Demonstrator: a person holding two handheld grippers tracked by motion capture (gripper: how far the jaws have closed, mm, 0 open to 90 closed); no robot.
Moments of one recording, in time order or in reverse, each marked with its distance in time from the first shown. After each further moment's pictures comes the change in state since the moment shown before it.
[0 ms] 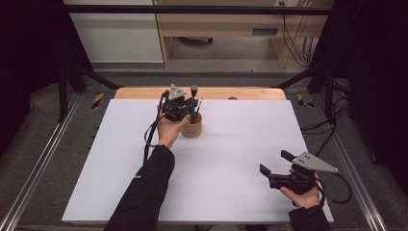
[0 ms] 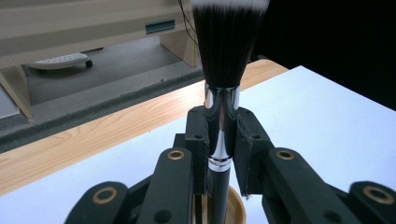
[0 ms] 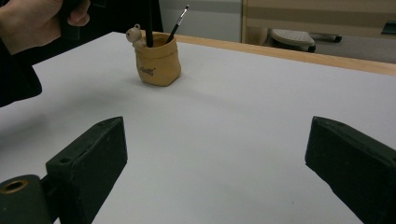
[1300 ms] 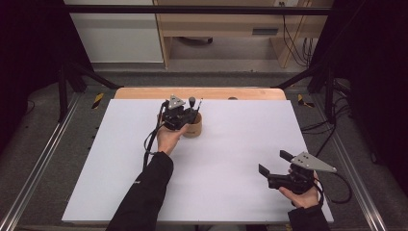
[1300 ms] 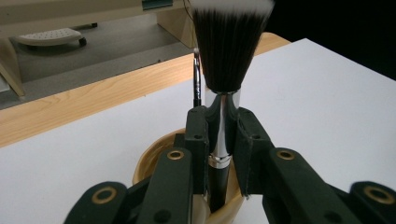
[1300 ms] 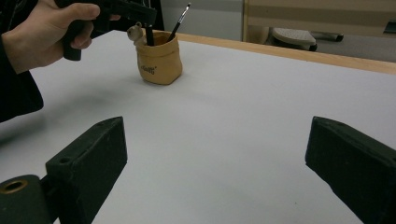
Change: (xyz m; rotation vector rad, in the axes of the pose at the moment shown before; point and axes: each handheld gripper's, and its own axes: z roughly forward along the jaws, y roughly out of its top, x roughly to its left) left arm 0.002 -0.034 0.006 0.069 -0.008 -0.021; right arm 0.002 0.000 0.002 0.008 0.005 0.000
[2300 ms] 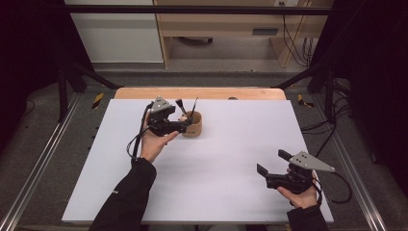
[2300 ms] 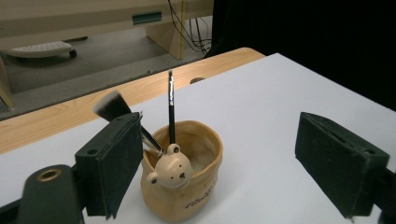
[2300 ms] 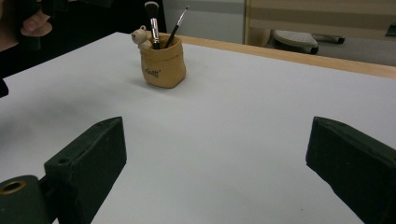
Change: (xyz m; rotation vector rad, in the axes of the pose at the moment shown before) left arm -0.001 0.008 -0.065 -0.053 -0.060 -0.005; right arm 0.005 0.004 0.001 -0.004 0.004 -0.007
